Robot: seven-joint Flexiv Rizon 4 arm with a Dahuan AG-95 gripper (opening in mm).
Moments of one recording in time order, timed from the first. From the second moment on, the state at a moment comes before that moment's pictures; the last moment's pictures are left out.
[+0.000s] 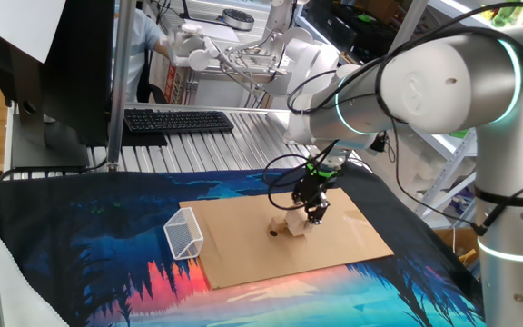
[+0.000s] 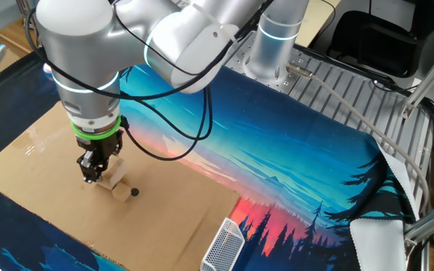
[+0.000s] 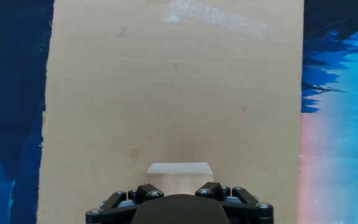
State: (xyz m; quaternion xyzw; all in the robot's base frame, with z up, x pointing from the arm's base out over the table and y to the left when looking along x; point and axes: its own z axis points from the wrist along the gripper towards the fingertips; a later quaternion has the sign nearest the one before) arm 0.638 -0.151 0.049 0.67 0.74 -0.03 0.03
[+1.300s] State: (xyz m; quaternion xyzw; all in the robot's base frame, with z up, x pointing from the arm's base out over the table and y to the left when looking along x) arm 0.638 -0.151 0.049 0.58 0.82 0.00 0.01
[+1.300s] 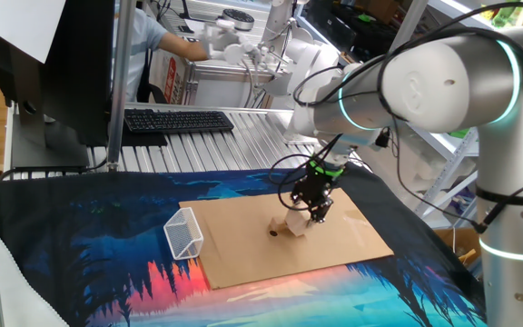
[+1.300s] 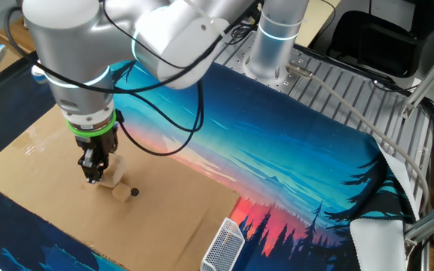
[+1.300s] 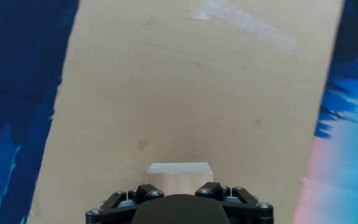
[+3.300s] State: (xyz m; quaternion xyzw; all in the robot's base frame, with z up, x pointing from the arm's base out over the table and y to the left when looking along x) arm 0.685 -0.135 0.035 0.61 0.79 0.01 0.00
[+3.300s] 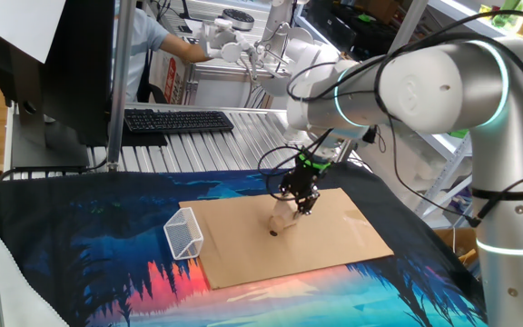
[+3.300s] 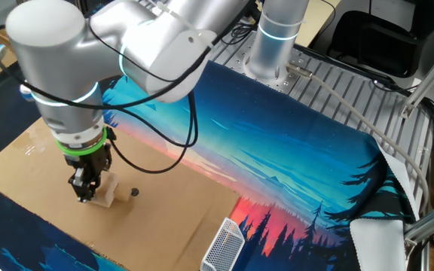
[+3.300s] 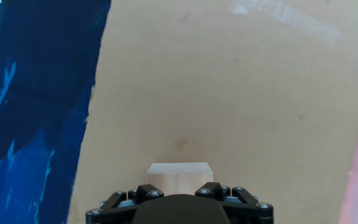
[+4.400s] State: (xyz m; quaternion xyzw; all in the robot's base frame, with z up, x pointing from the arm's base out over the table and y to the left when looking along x) arm 0.665 -0.125 0.032 0.60 0.80 0.01 0.00
